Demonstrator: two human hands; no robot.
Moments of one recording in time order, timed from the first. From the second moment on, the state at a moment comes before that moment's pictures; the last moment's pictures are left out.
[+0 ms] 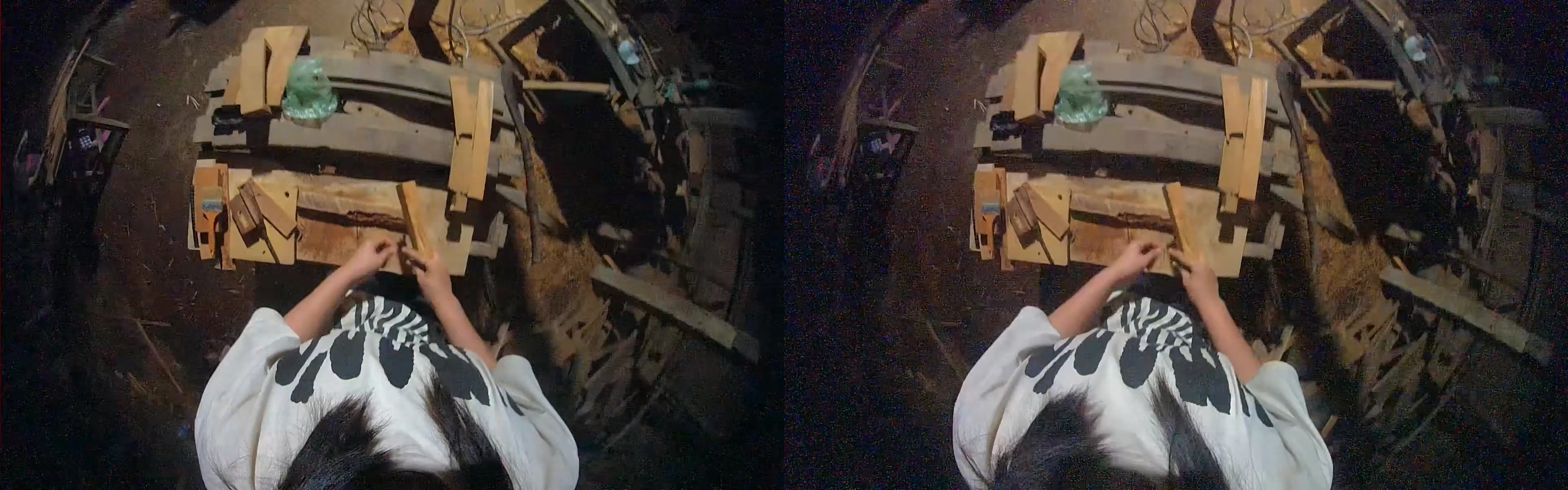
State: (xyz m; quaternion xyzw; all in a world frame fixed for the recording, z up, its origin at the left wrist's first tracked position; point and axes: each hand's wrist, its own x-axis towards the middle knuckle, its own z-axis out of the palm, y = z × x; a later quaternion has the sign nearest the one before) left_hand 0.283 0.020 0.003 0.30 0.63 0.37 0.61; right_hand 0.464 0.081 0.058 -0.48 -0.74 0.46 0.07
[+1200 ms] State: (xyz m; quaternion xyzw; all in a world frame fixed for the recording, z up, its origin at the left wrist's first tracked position) left_hand 0.241 0.015 0.033 0.52 0.72 0.31 0.33; right_hand 0.436 0.082 0.048 -0.41 -0.67 0.61 0.11
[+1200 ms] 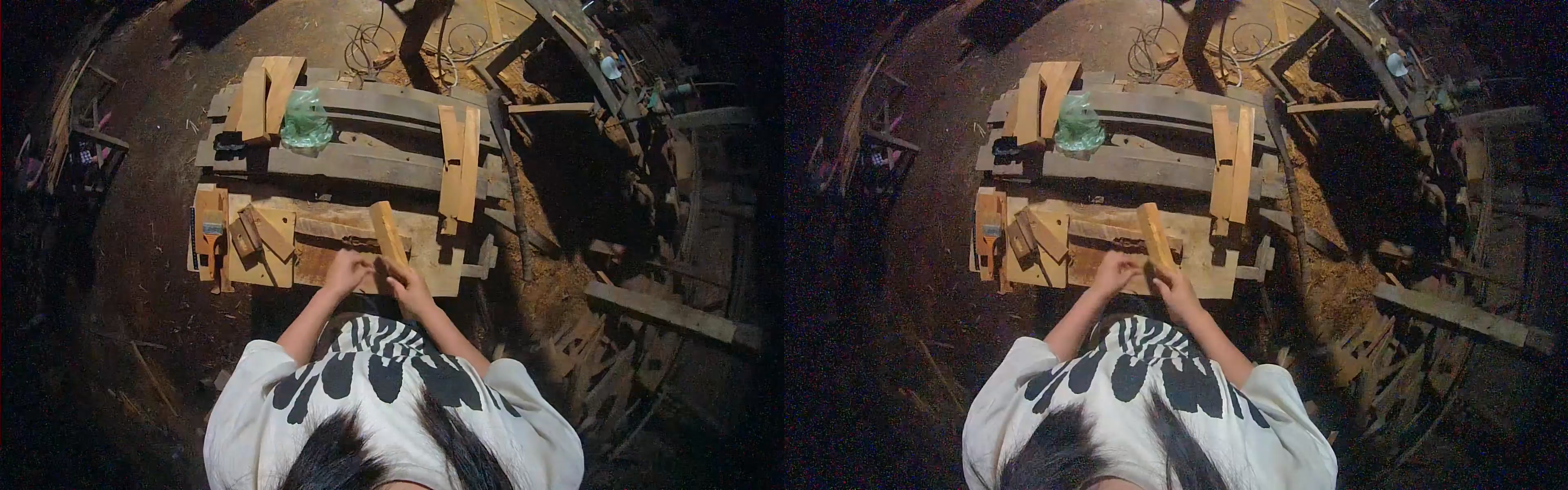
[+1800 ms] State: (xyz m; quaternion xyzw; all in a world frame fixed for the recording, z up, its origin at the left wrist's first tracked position) left_hand 0.234 0.027 -0.042 0.44 0.81 0.37 0.15; right_hand 0.483 0.072 0.039 -0.55 -0.67 0.49 0.12
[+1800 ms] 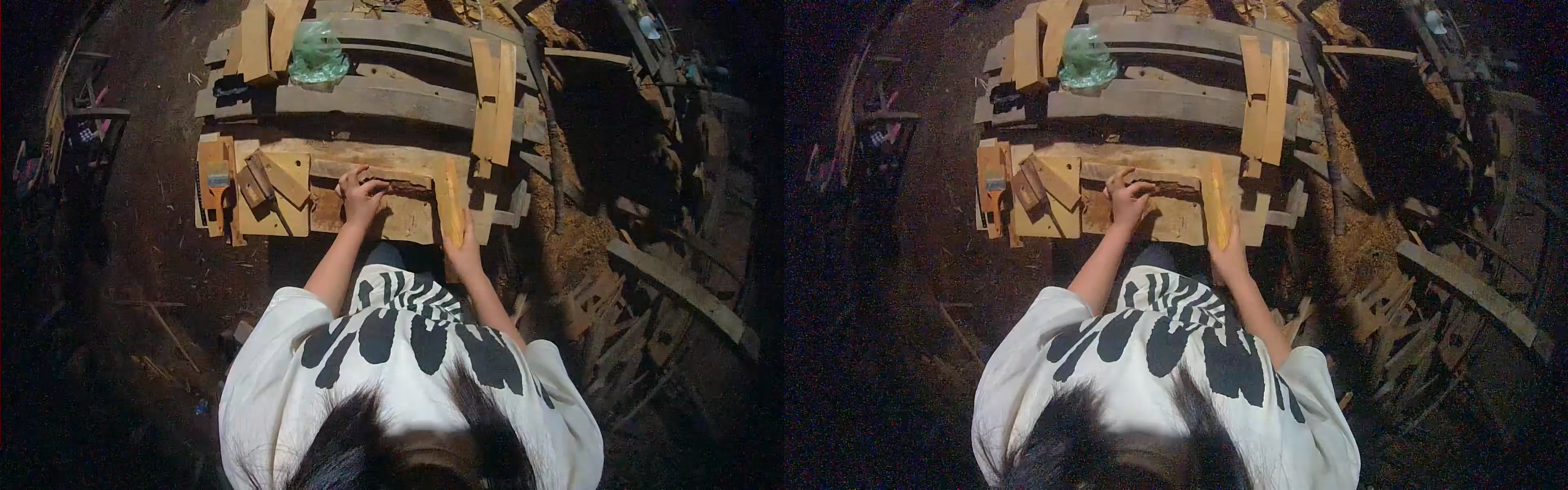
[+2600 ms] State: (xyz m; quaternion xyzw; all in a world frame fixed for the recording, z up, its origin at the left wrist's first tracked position) left_hand 0.208 0.041 -0.059 0.56 0.77 0.26 0.15; right_hand 0.460 0.059 0.053 -0.51 -0.74 0.44 -0.05
